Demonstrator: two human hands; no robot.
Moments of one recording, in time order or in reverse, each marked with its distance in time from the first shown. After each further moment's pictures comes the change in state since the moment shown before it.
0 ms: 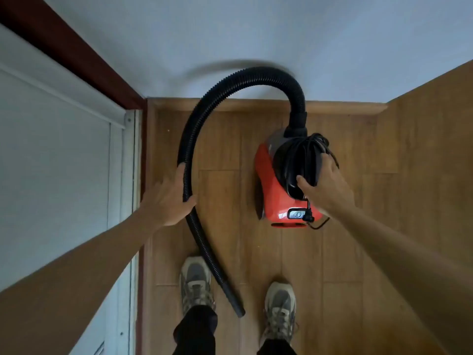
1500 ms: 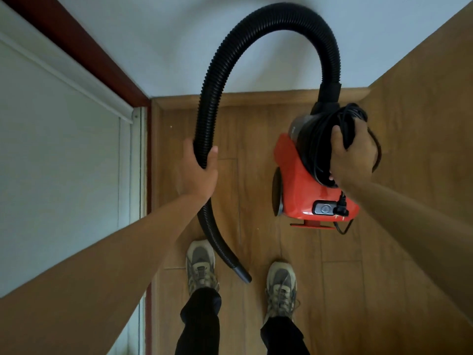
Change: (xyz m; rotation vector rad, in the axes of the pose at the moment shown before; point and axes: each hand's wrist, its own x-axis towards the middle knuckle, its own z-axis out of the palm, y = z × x) left_hand -0.065 0.108 0.011 -0.718 0.528 0.008; right_hand -0.067 0.025 -0.052 0.490 0.506 -0.027
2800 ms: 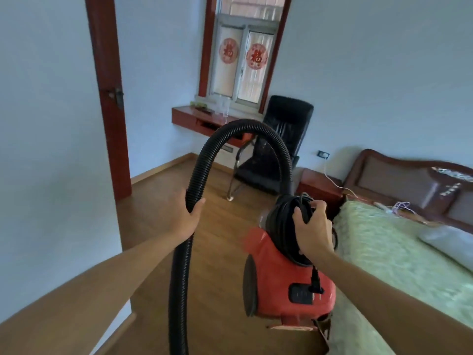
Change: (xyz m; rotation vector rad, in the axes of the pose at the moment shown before) left_hand -0.271 0.724 0.018 -0.023 -0.798 0.969; right_hand -0.228 -0.205 -0.697 0.085 0.993 0.479
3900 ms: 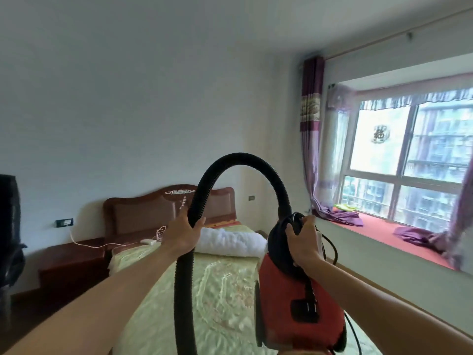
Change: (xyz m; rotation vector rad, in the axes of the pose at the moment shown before) left_hand -0.285 0.607 0.447 -0.113 -0.649 0.629; right_hand -0.100 0.259 -0.701 -0.165 0.948 0.419
